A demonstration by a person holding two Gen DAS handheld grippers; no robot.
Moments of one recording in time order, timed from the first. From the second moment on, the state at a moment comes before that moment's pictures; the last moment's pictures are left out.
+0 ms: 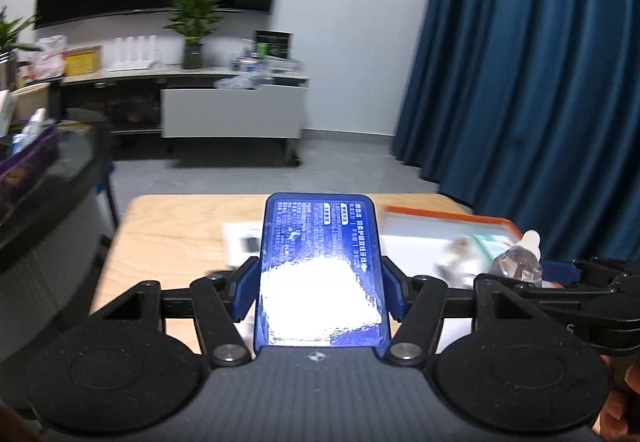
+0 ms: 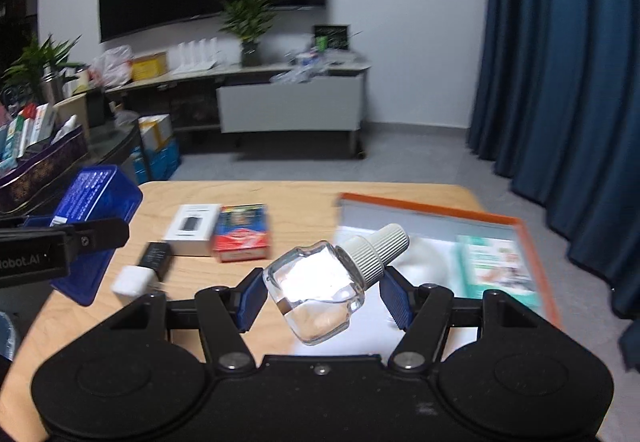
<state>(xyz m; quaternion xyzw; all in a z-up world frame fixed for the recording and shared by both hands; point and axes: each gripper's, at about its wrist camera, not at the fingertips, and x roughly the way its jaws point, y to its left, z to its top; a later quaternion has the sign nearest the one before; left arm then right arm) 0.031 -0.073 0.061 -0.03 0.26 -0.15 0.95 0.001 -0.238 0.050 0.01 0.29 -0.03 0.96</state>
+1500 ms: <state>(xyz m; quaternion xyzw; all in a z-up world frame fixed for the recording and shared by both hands) -0.030 -0.178 0.044 0.01 0.31 -0.23 0.92 -0.096 -0.326 0.051 0.05 0.26 -0.10 0.96</state>
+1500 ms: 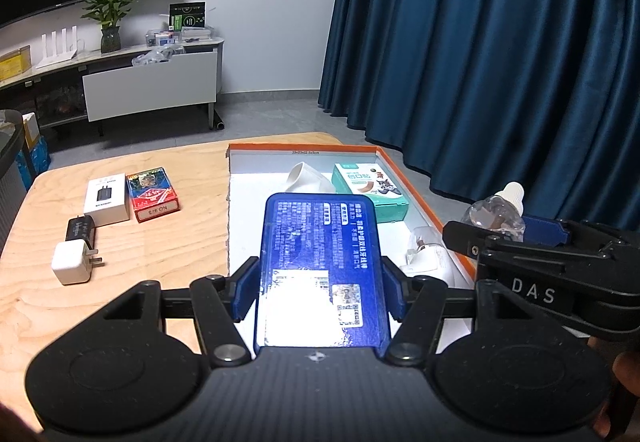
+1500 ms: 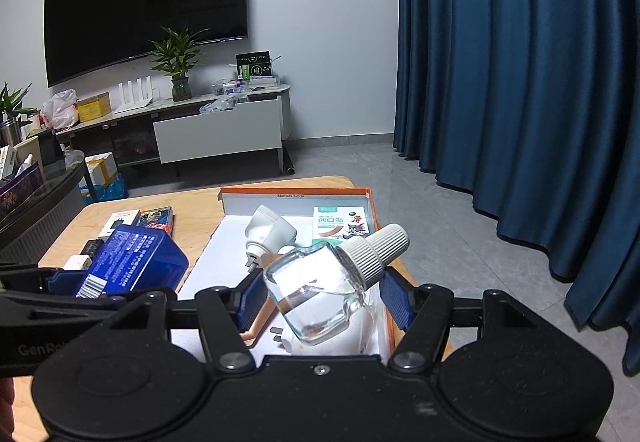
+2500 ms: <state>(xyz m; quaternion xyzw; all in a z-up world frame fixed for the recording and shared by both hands) -0.031 -0.179 0.041 0.01 0.31 -0.23 0.92 -0.097 -0.324 0.051 0.05 0.26 -0.10 0.96</state>
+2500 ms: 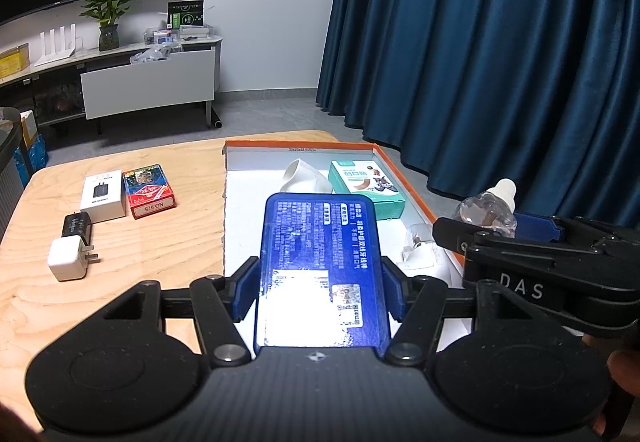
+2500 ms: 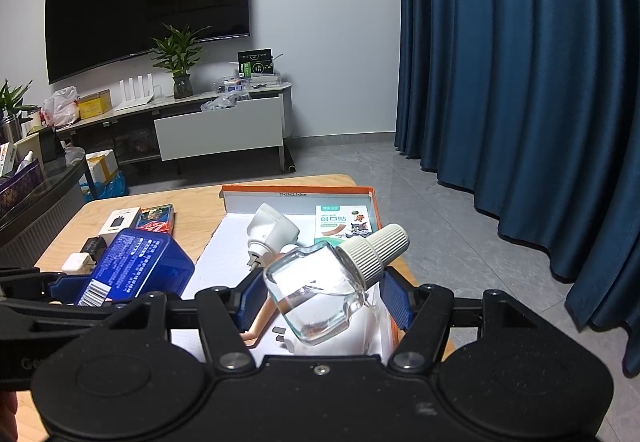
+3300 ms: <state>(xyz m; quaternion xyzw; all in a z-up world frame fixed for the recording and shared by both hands) -0.032 -0.176 0.041 0.00 0.31 -0.23 0.92 -0.095 -0.325 0.049 0.05 0.26 -0.10 0.96</state>
